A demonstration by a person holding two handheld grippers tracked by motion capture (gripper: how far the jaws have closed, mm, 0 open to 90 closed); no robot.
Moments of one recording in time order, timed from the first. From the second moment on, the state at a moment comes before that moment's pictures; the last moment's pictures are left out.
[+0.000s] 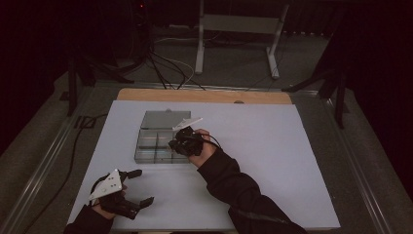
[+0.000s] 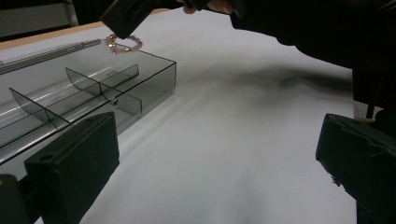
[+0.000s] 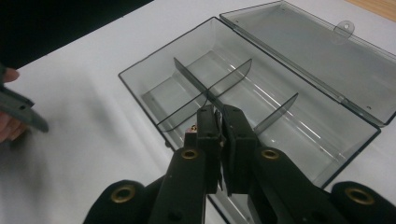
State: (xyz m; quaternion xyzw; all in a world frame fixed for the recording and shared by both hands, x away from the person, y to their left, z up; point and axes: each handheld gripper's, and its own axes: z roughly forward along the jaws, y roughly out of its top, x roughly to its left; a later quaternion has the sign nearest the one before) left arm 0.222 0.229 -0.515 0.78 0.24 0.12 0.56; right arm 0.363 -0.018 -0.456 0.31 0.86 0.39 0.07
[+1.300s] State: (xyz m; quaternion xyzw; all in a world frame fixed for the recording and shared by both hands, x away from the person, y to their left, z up) left arm 0.222 0.230 -0.515 0.78 0.24 0.12 0.56; right arm 0.387 0.018 -0.473 0.30 0.87 0.39 0.05
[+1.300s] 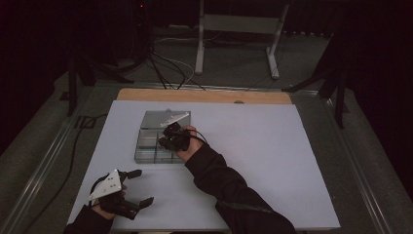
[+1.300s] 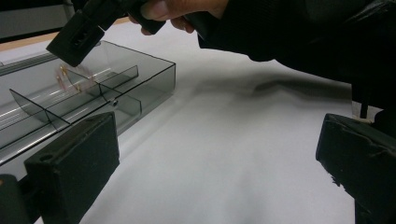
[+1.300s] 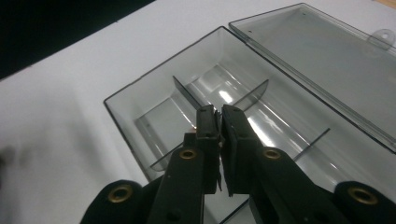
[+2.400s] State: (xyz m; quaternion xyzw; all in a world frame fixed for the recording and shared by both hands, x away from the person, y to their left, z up) left arm 0.228 0.221 -0.515 0.78 0.23 0.11 0.56; right arm 0.370 -0.062 -0.447 0.25 0.84 0.47 0.04
